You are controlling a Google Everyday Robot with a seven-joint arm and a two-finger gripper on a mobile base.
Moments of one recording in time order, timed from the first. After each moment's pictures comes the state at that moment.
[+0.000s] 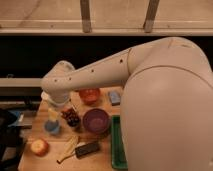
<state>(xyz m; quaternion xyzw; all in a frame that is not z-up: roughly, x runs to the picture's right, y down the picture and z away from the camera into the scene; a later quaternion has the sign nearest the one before) -0.224 0.101 0.698 -0.30 -0.08 0.21 0.93</state>
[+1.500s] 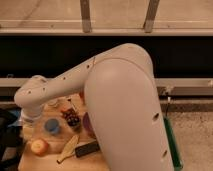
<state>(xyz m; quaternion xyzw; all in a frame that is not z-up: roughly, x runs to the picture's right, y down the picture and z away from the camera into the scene) -0.340 0.167 0.689 -0.36 -0.17 0.09 0.91</state>
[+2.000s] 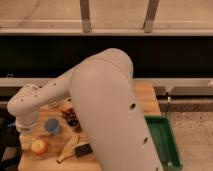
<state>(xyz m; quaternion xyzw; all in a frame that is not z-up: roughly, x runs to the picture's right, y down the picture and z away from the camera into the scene) -0.365 0.219 0.698 -0.39 -0.19 -0.01 0.90</state>
